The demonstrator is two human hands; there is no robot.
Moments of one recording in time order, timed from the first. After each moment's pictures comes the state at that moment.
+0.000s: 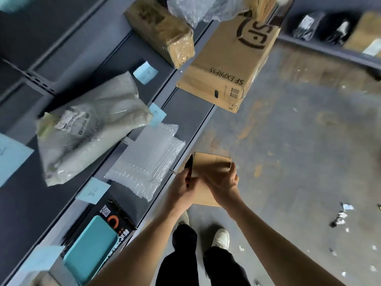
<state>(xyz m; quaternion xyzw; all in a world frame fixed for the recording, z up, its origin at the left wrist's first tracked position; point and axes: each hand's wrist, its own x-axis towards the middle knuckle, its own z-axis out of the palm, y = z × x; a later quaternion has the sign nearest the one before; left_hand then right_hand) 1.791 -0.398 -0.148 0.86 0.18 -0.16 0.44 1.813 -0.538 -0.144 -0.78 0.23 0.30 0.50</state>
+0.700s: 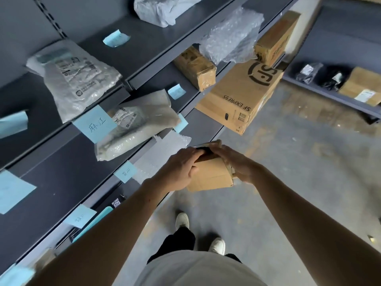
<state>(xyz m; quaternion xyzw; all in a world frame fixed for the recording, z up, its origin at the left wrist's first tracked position) 1.755 -0.349 -0.011 0.96 -0.13 -0.07 0.24 1.829 -0.550 -0.008 -0.72 0.06 0.44 0.53</state>
